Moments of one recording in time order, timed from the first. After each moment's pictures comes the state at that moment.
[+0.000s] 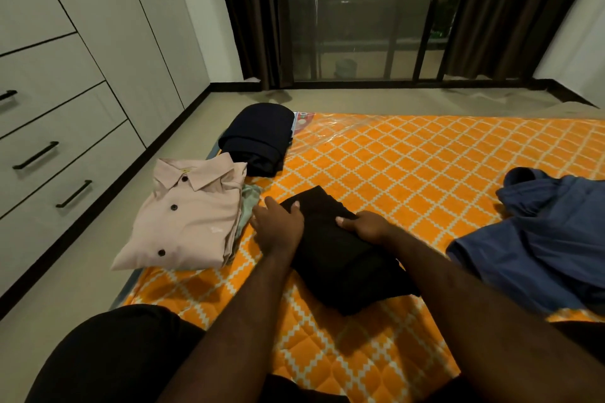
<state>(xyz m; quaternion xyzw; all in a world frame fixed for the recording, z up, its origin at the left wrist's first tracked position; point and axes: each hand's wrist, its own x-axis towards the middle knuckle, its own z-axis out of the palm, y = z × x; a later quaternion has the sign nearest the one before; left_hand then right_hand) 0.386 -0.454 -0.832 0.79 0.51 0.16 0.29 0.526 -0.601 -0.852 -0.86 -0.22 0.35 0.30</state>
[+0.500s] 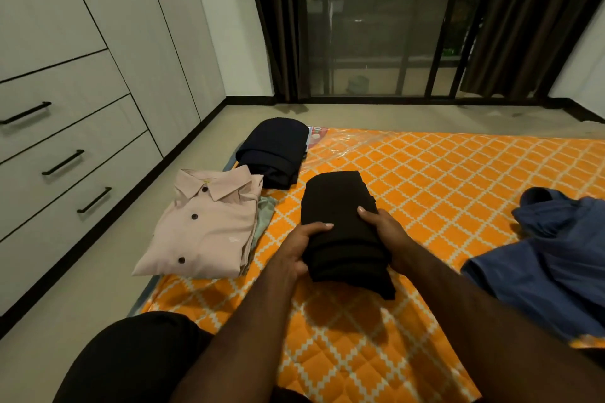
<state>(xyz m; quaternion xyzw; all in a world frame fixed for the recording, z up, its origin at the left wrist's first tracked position) 0.368 -0.458 -0.820 0.44 0.30 0.01 0.84 0.499 -0.606 -0.825 -0.61 -0.12 0.38 0.68</state>
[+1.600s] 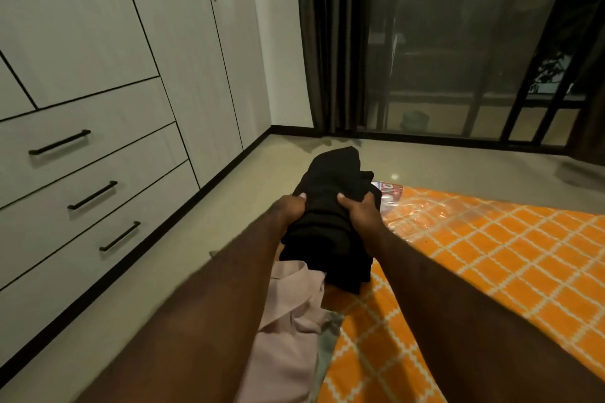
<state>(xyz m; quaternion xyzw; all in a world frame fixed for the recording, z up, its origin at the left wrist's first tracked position) 0.520 -0.123 -0.774 0.74 0.46 0.07 0.48 0.622 -0.255 -0.800 -0.69 -0.16 0.28 0.65</state>
